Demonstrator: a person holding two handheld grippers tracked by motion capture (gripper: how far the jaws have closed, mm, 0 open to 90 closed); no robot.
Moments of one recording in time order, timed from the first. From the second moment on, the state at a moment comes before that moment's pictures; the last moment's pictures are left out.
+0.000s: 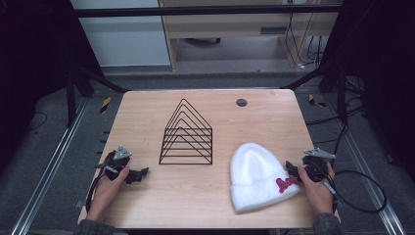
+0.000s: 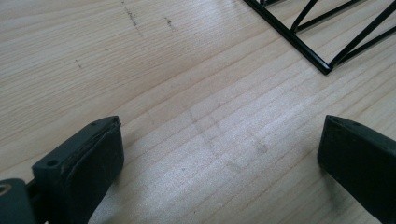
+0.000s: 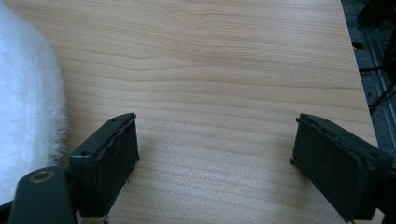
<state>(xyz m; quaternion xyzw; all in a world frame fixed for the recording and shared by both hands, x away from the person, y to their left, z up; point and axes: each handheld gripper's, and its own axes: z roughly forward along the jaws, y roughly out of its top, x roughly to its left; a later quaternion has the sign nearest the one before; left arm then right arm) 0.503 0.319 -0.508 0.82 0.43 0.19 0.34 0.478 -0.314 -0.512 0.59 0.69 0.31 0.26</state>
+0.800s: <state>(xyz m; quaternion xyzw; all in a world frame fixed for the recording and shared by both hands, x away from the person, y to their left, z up) 0.502 0.319 -0.508 0.82 0.43 0.19 0.34 0.514 -0.248 -0.426 0.45 0.81 0.32 0.19</state>
